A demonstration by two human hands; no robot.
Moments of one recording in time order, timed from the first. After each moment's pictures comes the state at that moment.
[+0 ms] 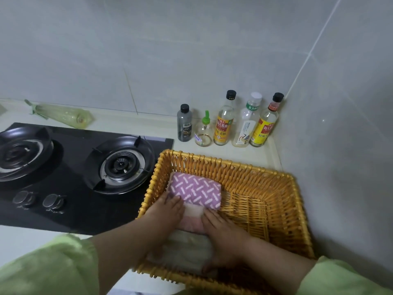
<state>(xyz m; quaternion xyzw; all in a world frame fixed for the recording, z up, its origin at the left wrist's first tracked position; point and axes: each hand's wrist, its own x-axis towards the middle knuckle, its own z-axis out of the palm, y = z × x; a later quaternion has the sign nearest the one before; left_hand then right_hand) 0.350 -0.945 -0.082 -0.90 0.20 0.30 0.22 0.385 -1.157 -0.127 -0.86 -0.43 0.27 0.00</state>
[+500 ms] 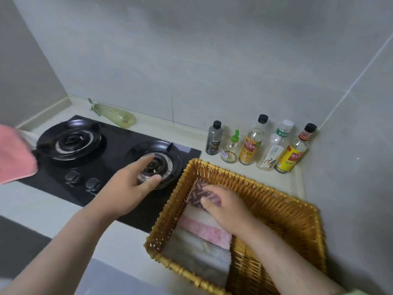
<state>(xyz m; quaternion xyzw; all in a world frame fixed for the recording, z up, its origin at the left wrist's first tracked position) 0.266 -0.870 0.047 -0.91 -0.20 -0.10 -0.35 0.397 -1.090 -0.012 -0.87 -0.31 0.20 0.33</state>
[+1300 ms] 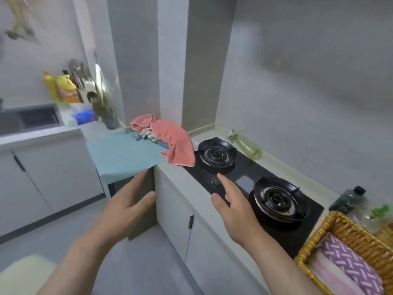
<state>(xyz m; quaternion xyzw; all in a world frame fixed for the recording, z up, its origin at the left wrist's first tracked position) -0.163 -0.763 0.079 -0.76 -0.44 -0.29 -0.39 0.079 -0.868 0.080 -0.71 -0.52 0.24 0.41</state>
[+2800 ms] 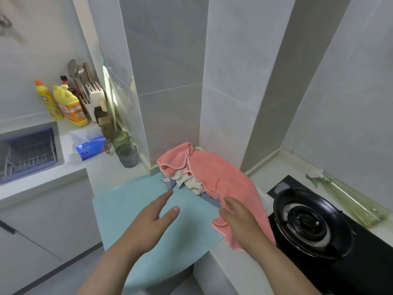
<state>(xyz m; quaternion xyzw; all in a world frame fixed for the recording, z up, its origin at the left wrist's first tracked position) -0.123 -0.258 0.004 -0.73 -0.48 -0.18 -0.45 0.105 -0.342 -0.020 -0.69 -0.38 0.44 0.43</state>
